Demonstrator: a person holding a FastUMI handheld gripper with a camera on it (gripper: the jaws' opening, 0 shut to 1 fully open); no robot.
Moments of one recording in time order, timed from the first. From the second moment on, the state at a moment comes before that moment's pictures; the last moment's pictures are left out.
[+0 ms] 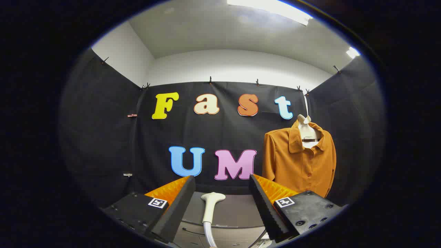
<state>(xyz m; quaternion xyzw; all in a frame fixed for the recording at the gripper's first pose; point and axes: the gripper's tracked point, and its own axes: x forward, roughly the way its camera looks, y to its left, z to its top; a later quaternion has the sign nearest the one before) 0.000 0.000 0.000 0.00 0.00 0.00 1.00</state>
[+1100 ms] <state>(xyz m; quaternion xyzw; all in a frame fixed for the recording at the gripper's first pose) 0.004 0.002 -0.004 -0.01 0.01 0.00 1.00</state>
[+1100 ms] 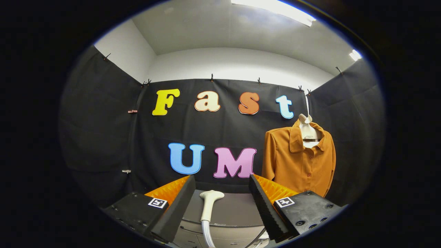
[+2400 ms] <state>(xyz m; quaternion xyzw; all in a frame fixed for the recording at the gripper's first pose) 0.078 0.055 -0.118 0.01 0.15 0.00 0.99</state>
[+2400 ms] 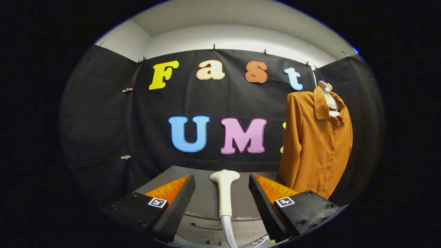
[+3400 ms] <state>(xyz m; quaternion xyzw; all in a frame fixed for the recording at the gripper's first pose) 0.156 0.046 -0.292 0.00 0.35 0.00 0.94</state>
